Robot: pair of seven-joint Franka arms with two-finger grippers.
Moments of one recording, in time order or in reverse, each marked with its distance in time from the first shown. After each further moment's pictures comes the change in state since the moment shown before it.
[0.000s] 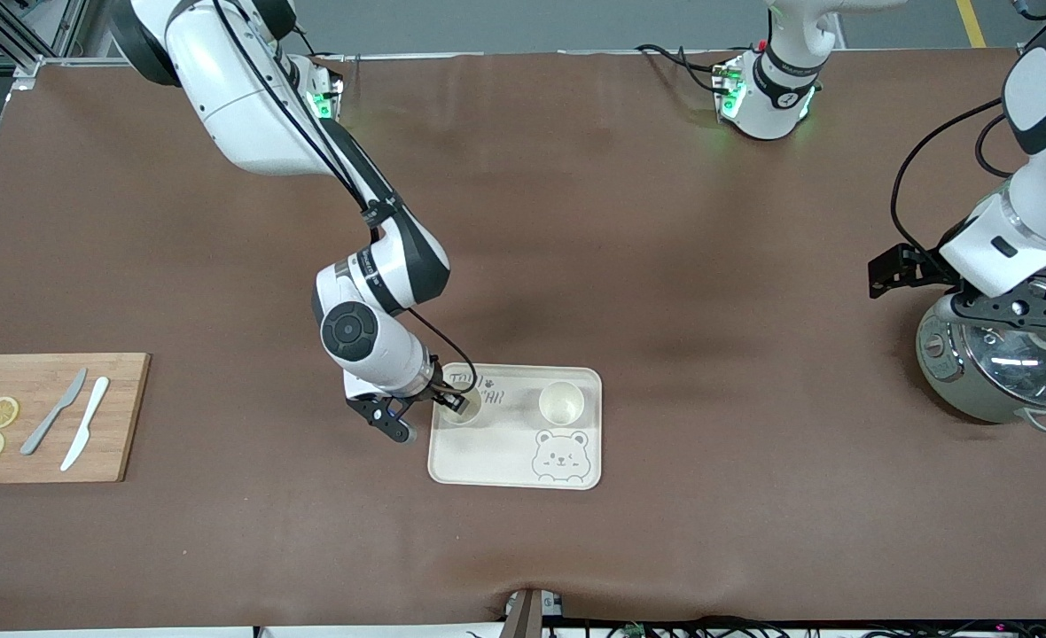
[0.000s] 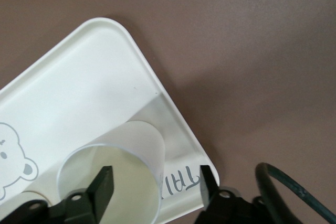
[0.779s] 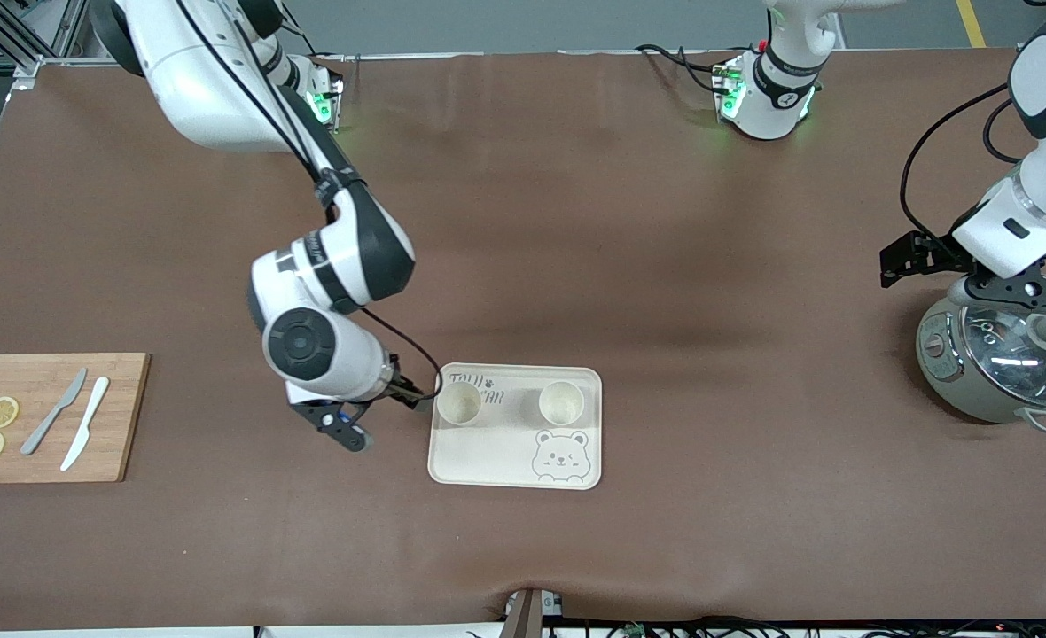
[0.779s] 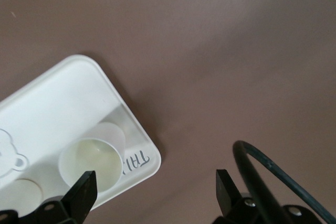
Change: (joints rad) left arm 0.032 -0.073 0.000 -0.113 0.000 0.065 0.013; right arm -0.066 -0.049 -0.020 0.266 -0.061 -0.478 0.000
